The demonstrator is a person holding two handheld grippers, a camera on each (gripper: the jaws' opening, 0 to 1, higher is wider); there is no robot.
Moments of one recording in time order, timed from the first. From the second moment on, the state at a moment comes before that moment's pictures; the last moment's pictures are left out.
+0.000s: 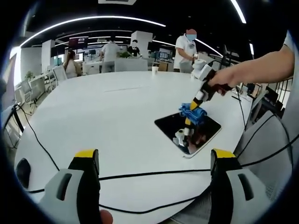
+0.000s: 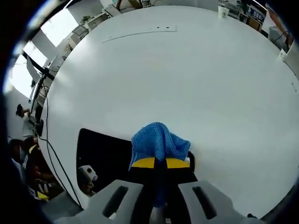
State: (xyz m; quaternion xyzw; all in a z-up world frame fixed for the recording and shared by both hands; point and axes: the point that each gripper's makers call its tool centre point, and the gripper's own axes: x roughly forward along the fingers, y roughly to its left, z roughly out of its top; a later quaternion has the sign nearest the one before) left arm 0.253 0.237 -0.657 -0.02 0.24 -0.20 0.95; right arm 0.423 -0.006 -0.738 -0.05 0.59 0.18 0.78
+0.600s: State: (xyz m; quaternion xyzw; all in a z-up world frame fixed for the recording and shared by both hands) left arm 0.252 0.235 -0.663 -0.02 0.25 -0.21 0.94; right arm 0.424 0.065 -0.746 -0.07 0.59 0.21 0.77
